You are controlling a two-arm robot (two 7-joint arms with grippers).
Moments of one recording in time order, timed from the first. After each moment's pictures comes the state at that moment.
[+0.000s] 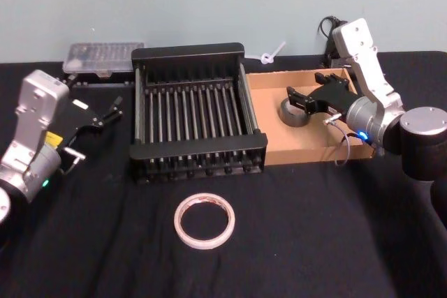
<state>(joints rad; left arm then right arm) -0.20 0.60 0.45 -1.41 -0.25 -0.12 0.03 0.47 0.25 -0.32 -1.12 0.11 0.24 0.31</state>
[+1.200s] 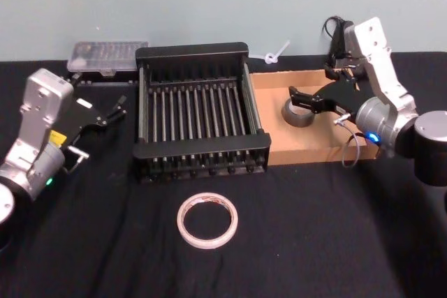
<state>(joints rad) -0.20 0.60 0.45 -1.41 -0.25 -0.12 0.03 0.43 0.27 -0.30 -1.19 0.12 0.22 0.33</state>
